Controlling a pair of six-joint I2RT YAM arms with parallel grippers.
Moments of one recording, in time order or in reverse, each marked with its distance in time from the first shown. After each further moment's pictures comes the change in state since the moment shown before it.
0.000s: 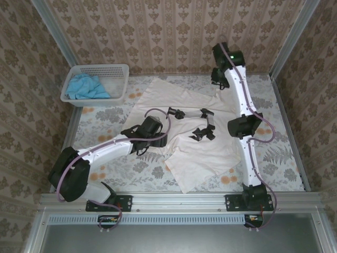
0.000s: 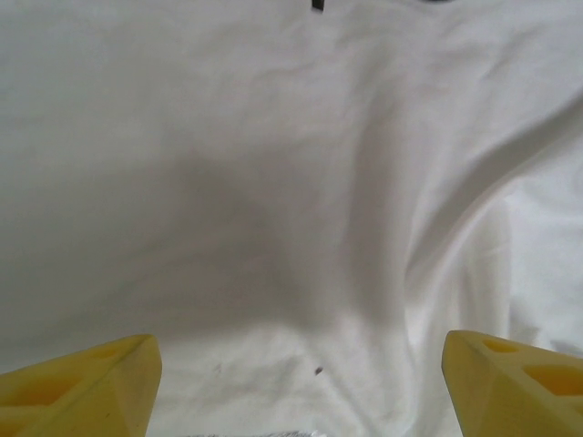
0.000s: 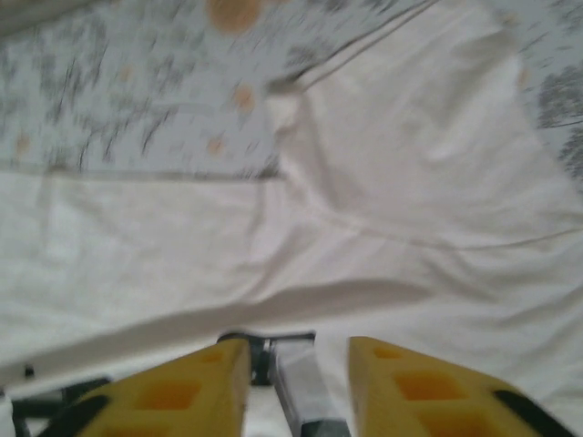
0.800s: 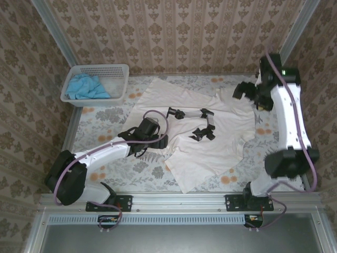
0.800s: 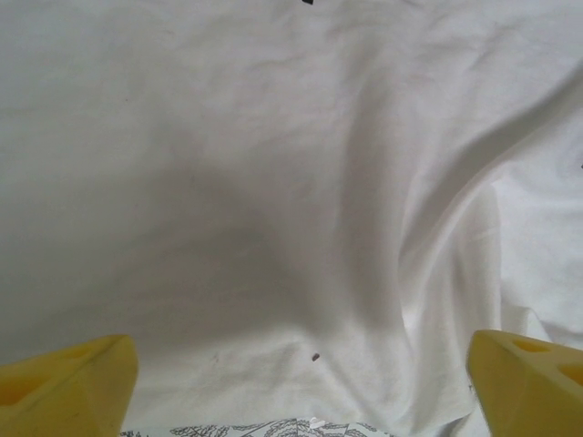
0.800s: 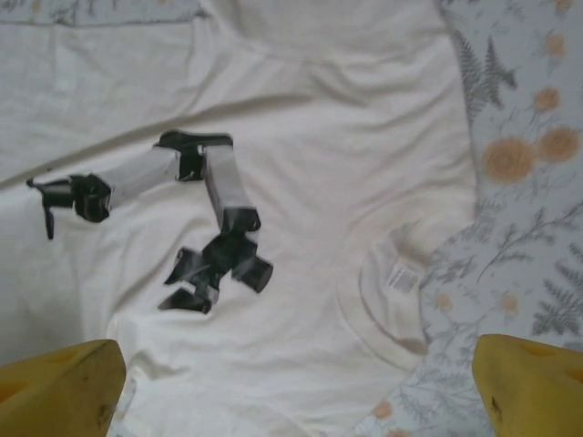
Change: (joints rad) left arm 0.011 -0.040 -0.043 0.040 0.040 0.015; right arm -0.256 -1.002 -1.231 0.254 -0.303 -0.149
